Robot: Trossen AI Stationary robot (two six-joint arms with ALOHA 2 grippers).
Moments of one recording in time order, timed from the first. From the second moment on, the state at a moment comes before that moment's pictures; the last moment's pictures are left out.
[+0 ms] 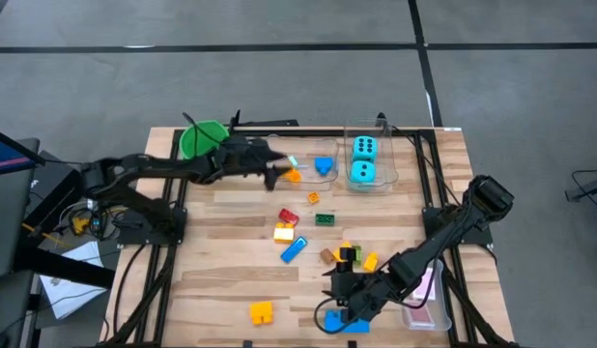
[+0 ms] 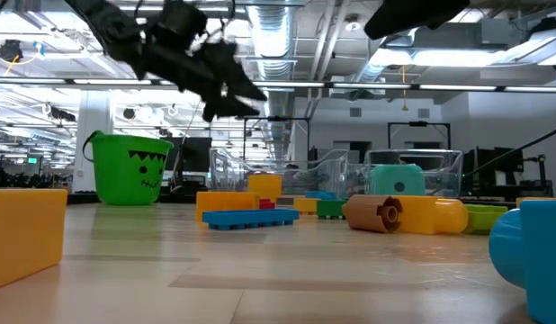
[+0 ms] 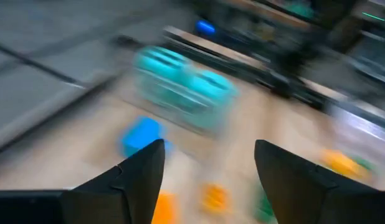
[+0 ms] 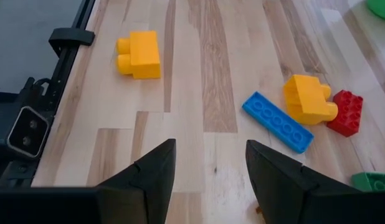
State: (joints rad) left arm 0.39 1.39 0.70 0.37 0.14 -0.20; right arm 0.69 1.72 1.19 -0.33 0.57 0.44
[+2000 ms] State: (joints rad) left arm -0.91 1.86 0.71 0.43 -0.59 -0.65; right arm 0.71 1.72 1.19 -0.33 0.57 0.47
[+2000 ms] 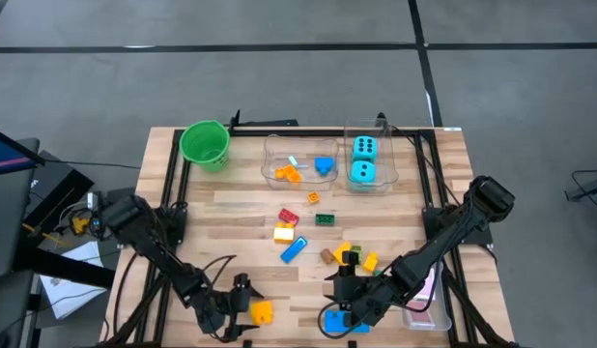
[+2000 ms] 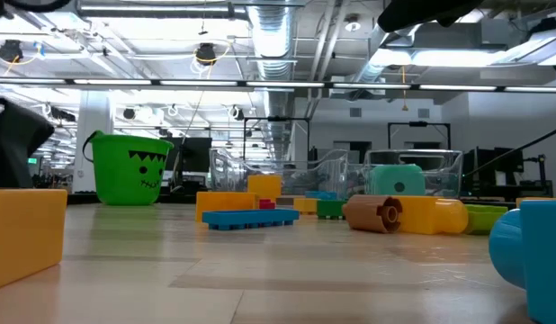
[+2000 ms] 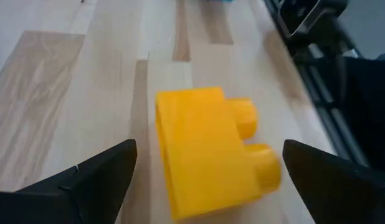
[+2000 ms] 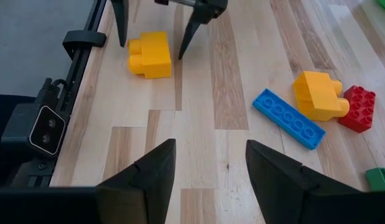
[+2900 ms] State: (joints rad) left arm -0.87 1.89 0.71 0.39 -0.66 -0.61; right arm 0.71 1.72 1.19 -0.33 0.57 0.47
